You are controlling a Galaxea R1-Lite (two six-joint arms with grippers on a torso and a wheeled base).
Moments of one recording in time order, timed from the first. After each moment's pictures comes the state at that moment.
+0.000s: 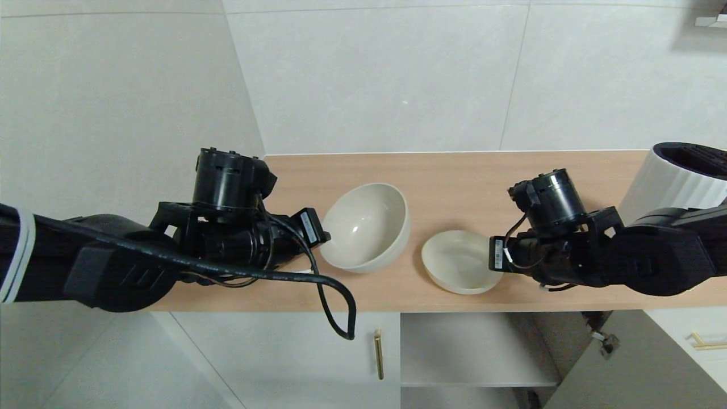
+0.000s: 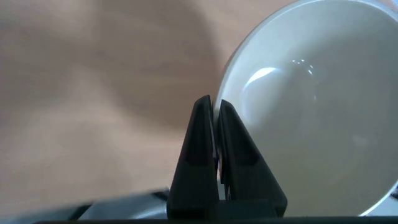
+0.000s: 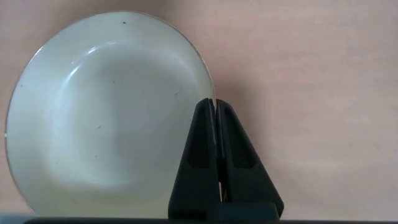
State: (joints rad) left arm -0.45 1.77 -1.02 -0.23 -0.05 -0.71; right arm 0.53 1.84 -1.11 -0.05 -0.35 0.44
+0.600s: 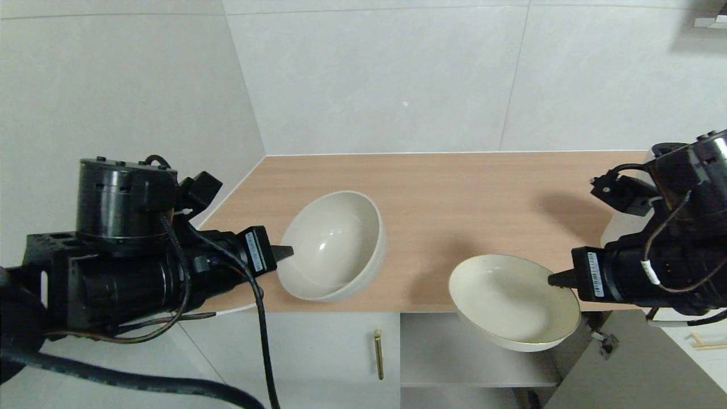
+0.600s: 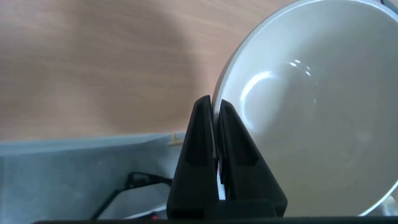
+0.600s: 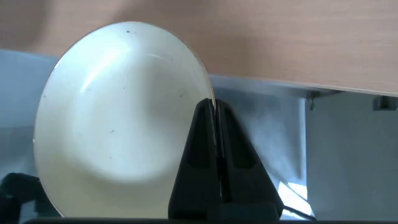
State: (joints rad) left arm -0.43 1.50 -0.80 -0.23 -0.05 -0.61; right arm 0.53 1.45 -1.04 0.33 -0.08 0.44
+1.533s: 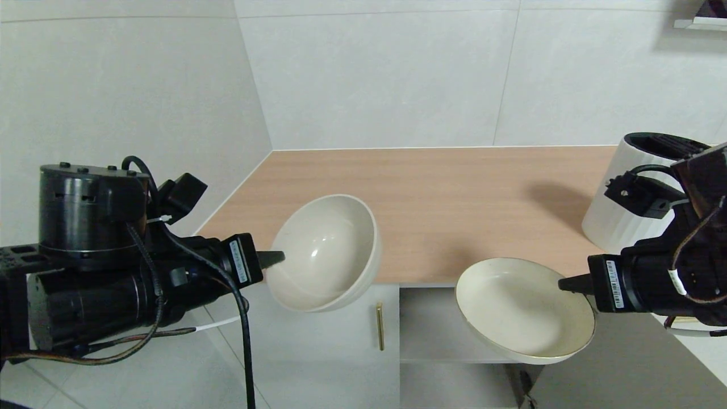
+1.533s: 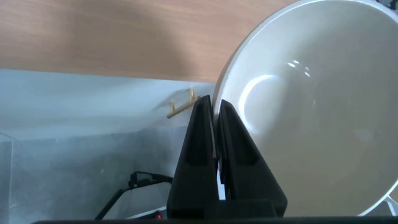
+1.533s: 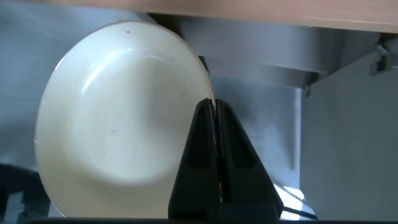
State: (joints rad) left arm -0.43 1.44 -0.76 -0.23 -0.05 -0.59; right arm 0.53 1.39 -1.00 0.33 -0.08 0.39
